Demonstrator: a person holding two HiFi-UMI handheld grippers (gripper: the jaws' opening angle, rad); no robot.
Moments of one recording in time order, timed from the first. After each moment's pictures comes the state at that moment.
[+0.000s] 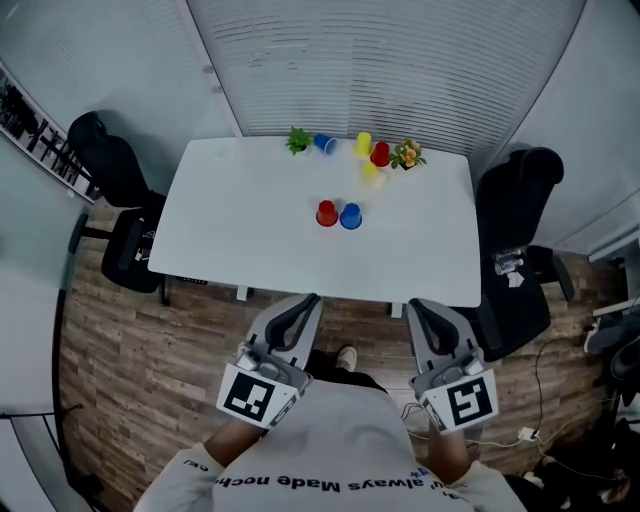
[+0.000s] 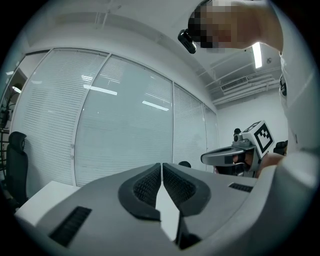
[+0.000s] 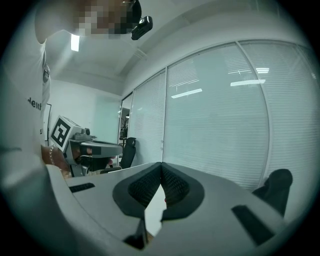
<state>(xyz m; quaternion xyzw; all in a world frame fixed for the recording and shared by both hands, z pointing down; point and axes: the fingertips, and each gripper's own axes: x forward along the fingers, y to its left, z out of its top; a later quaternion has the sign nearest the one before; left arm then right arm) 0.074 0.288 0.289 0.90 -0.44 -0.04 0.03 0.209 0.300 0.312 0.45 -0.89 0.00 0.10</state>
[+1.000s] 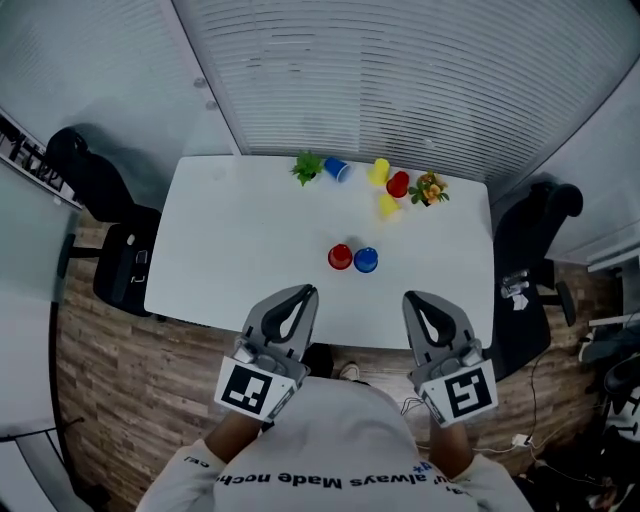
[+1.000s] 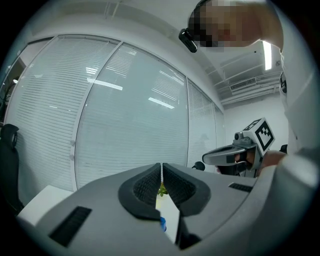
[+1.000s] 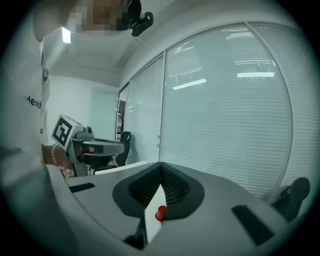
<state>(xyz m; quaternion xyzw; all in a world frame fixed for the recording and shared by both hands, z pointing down) 0.010 0.111 0.302 0.89 -0.45 -0.04 0.05 0.146 0.127 0.322 0.44 -0.89 0.01 0.15</state>
